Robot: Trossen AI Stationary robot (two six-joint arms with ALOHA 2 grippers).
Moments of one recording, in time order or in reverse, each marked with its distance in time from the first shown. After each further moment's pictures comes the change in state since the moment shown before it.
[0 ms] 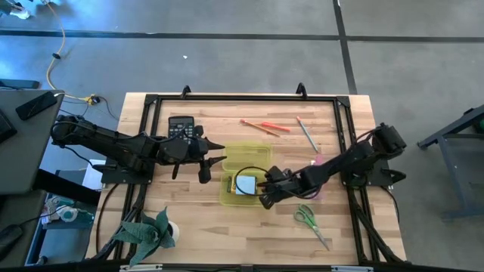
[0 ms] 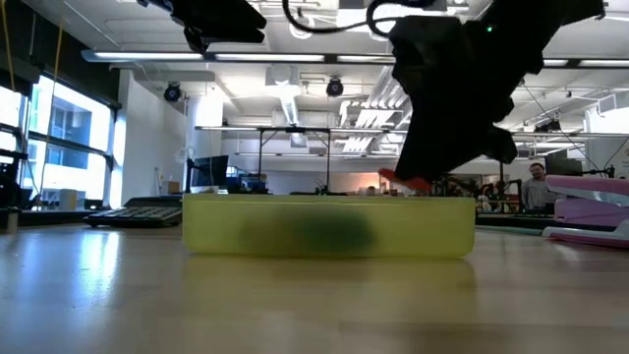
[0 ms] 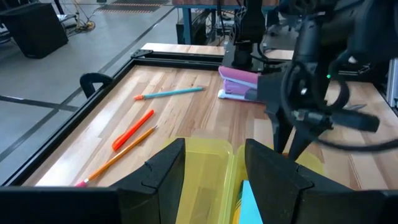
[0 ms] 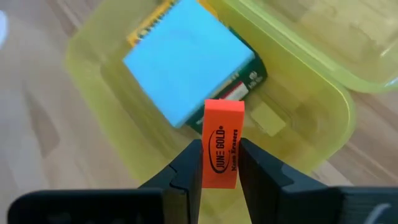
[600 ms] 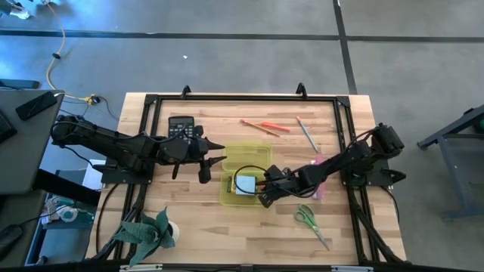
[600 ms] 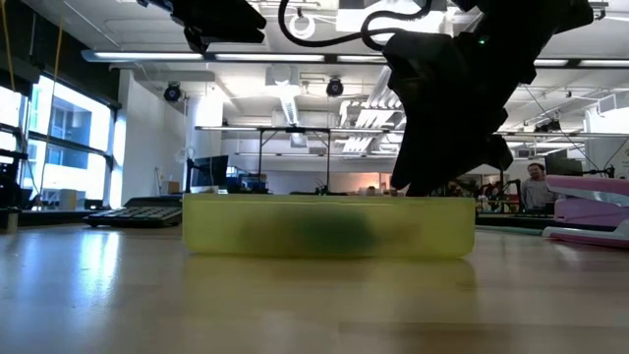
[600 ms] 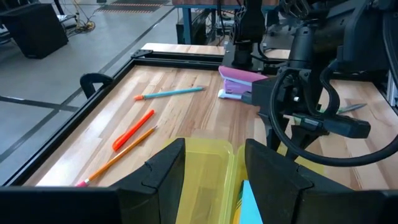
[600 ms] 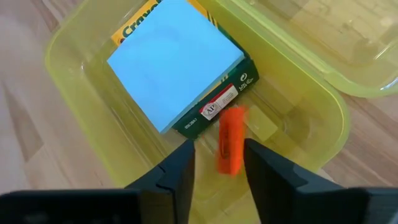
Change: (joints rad) left arm 0.000 0.000 0.000 0.000 0.000 0.003; right arm -0.019 0.018 0.000 0.000 -0.012 -0.019
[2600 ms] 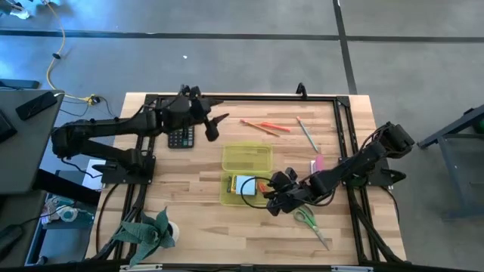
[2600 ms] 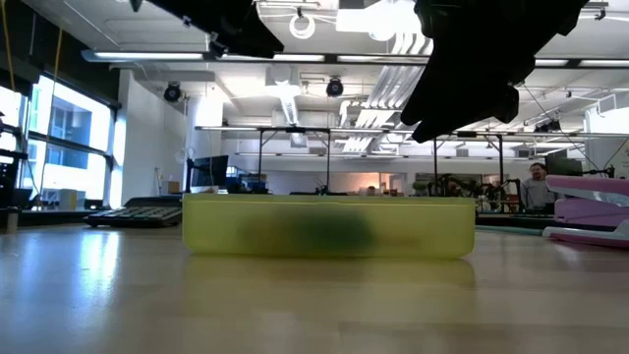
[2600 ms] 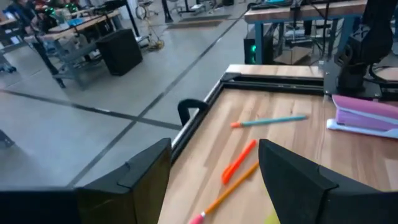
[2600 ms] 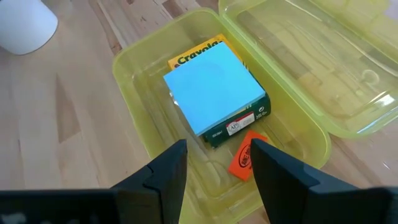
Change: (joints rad) left arm 0.462 0.044 0.138 0.011 0.175 0.248; right arm 0.136 -0.105 0.001 -0.016 0.220 -0.157
